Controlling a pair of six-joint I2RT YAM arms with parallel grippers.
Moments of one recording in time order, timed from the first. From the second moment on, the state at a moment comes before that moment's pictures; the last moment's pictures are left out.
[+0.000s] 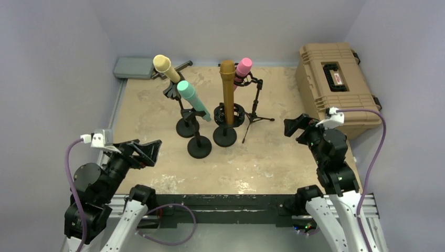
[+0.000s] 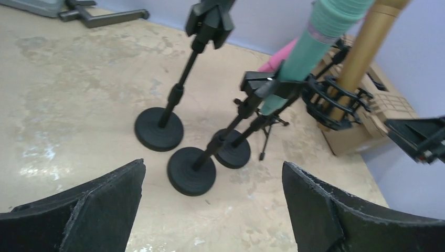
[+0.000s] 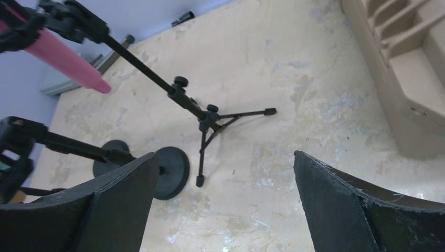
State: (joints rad) left arm -0.27 0.23 0.97 -0.84 -0.01 -0.47; right arm 0.21 0.49 0.69 -0.45 0.13 0.49
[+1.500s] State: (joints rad) left arm -0.34 0.42 0.88 -0.56 0.62 -0.70; right arm 0.82 1.30 1.48 -0.53 0.13 0.37
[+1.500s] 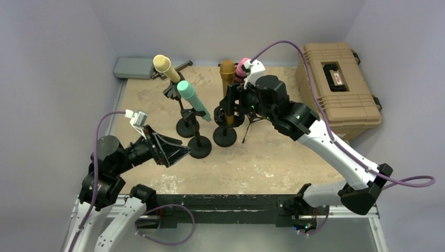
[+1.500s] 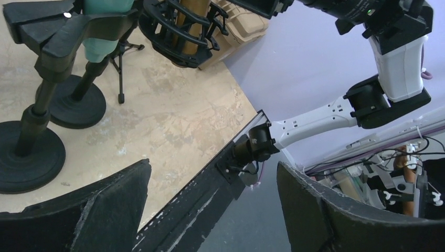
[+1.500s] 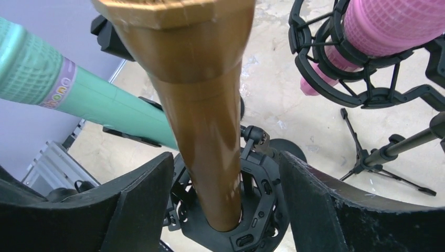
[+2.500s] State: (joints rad) left arm -0.46 0.42 0.84 -0.57 0.45 -0.77; right arm 0.84 1.32 1.53 -0.47 0.17 0.32
